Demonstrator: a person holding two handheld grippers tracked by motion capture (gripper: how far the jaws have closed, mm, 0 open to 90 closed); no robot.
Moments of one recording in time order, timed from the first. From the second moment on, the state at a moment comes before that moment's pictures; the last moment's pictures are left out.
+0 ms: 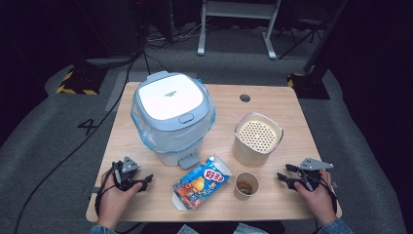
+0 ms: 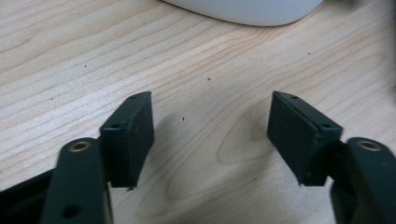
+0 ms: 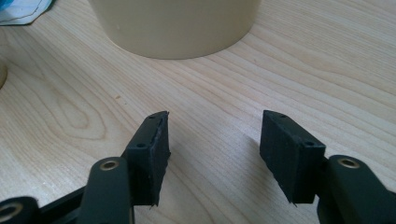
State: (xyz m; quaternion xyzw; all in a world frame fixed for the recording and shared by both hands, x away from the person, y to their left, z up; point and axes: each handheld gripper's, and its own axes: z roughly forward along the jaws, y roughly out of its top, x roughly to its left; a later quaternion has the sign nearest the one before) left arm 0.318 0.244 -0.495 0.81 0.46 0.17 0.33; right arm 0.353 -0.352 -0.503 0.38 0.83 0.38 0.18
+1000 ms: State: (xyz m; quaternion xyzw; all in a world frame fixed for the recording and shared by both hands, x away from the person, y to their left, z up) left arm 0.321 0.237 -0.363 0.84 0.32 0.11 0.42; right arm 0.354 -0.353 -0.503 0.37 0.83 0.38 0.17
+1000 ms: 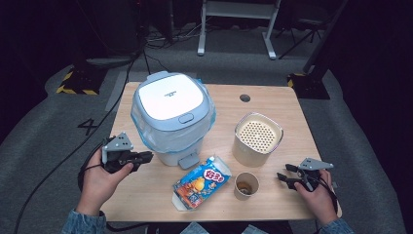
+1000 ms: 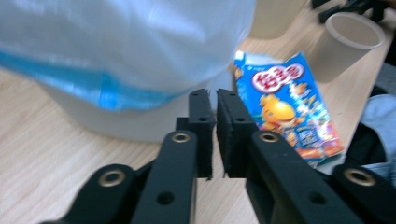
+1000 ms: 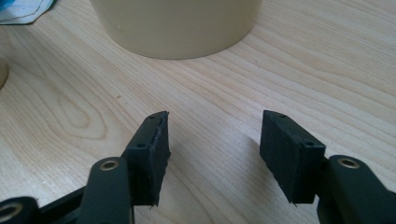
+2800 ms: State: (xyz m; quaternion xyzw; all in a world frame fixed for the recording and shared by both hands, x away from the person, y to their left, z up) left arm 0.373 0.151 -0.282 0.83 0.24 0.18 0.47; right arm 0.354 -0.353 -0.503 0.37 0.83 0.38 0.17
